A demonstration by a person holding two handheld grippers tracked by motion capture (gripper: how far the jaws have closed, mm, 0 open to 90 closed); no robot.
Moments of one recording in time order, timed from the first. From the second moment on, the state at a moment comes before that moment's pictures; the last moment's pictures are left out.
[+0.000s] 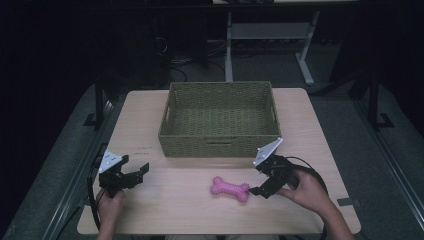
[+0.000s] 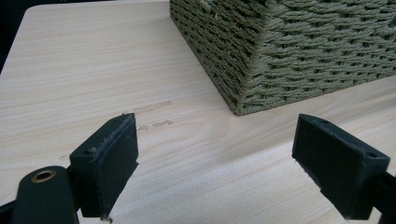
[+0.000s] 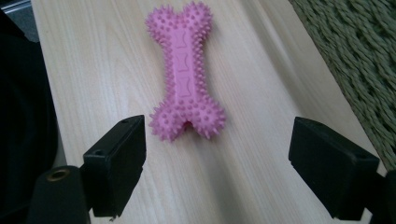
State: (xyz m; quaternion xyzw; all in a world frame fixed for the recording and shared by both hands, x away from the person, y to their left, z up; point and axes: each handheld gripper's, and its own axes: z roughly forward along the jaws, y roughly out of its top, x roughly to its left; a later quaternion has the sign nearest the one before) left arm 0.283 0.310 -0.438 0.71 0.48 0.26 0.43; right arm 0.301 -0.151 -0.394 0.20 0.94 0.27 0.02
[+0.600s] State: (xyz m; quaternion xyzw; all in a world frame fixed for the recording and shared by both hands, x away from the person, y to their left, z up) left arm 0.283 0.310 -0.438 0.71 0.49 0.26 0.44; right arm 0.310 -0.124 -0.394 0.17 0.95 0.26 0.00
